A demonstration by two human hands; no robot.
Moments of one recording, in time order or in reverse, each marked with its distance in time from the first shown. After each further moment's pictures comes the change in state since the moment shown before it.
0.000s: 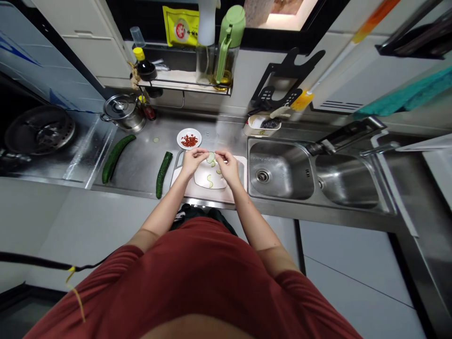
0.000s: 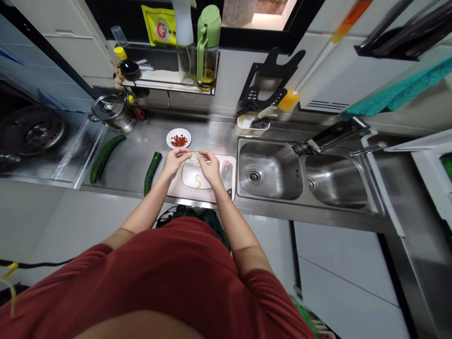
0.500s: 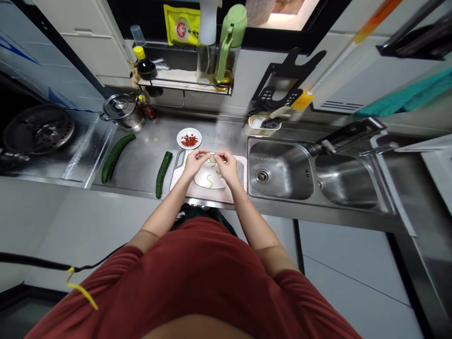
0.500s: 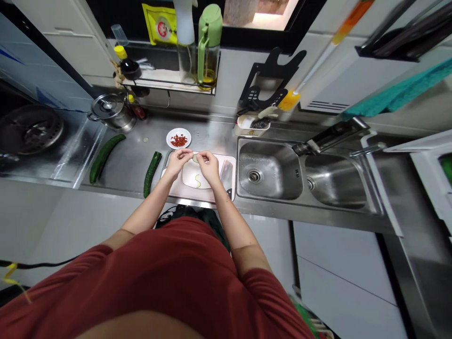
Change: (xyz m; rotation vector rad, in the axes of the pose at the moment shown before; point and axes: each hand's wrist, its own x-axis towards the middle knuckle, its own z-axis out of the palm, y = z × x) left_hand -0.006 -0.001 0.005 0.022 -0.008 -0.023; right_hand 0.003 0.001 0.004 0.035 -0.015 0.006
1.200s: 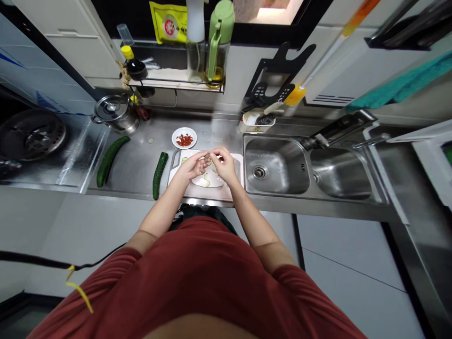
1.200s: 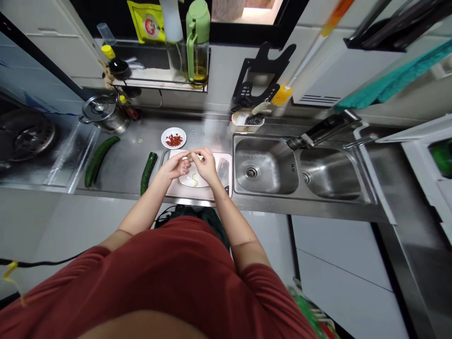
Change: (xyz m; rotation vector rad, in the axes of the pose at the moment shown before) left_hand 0.001 0.025 0.006 -0.406 -0.295 -0.643; right_hand -0.004 -0.017 -0.013 -0.154 -0.064 -0.212
